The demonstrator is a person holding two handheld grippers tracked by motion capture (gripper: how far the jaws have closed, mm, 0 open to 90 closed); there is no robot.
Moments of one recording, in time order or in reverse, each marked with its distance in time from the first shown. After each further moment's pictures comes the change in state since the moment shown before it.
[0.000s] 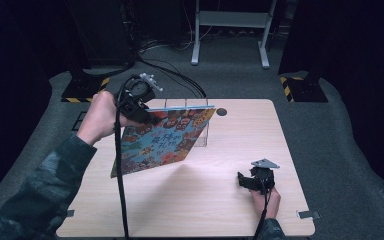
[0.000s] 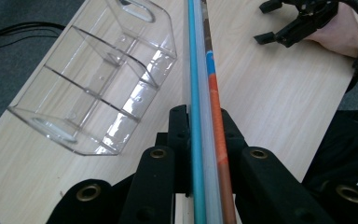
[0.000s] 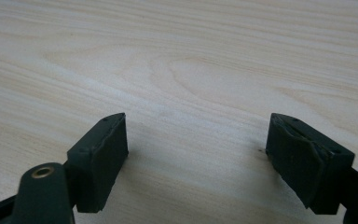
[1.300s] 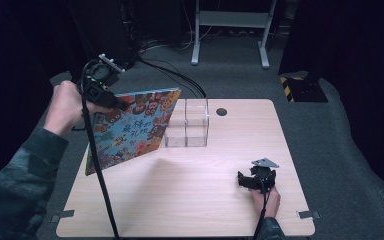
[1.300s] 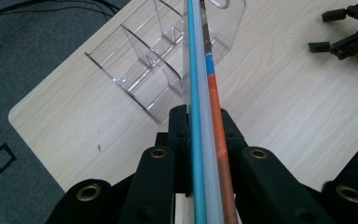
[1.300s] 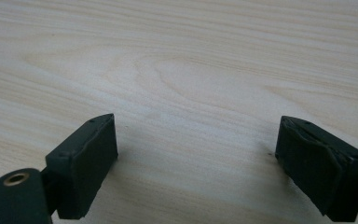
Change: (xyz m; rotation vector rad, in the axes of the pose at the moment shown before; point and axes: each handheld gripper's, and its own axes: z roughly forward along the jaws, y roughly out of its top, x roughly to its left) left arm 0.056 -0.039 -0.039 -0.005 0.112 -0.196; right arm -0.001 0.001 0.003 0.008 -0.041 0.013
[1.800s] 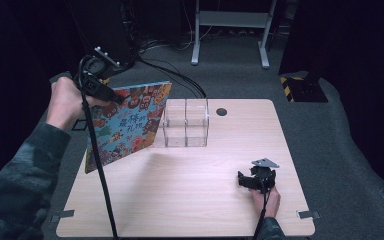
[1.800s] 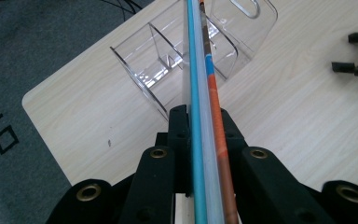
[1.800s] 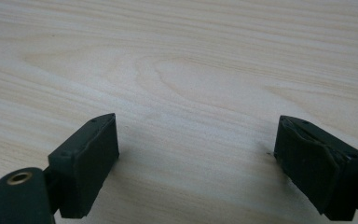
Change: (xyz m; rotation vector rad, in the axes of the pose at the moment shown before) left arm 0.021 0.004 0.006 -0.013 0.037 -0.122; right arm 0.000 0.000 0.000 -0.001 -0.001 0.004
